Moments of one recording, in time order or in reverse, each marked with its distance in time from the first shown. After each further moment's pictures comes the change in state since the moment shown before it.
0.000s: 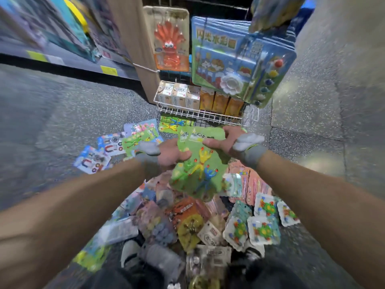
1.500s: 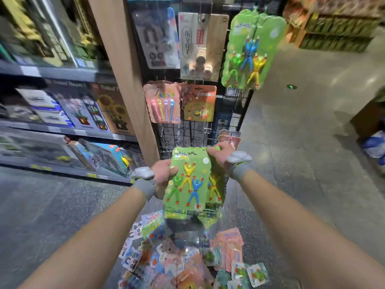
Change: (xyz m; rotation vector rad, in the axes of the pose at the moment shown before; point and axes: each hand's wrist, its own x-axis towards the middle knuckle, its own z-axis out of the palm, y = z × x) left_hand -0.304 0.420 -0.225 -0.076 0.281 0.126; right_hand -0.332 -0.266 -0.399 0.300 0.340 -0.111
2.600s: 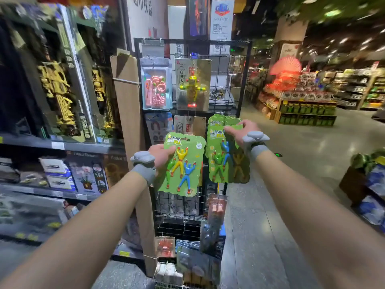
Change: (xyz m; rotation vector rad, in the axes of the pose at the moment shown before) left_hand -0.066 0.224 -0.082 -0.094 0.369 0.342; right_hand -0.057 -0.136 -0.225 0.105 0.561 -0.345
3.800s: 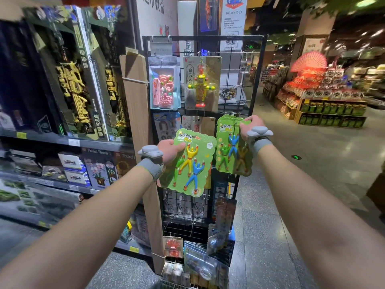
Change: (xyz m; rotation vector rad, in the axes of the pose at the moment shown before) left_hand 0.005 0.023 0.004 0.061 -0.010 0.017; right_hand 0.074 0.005 0.027 -0.023 0.006 0.041
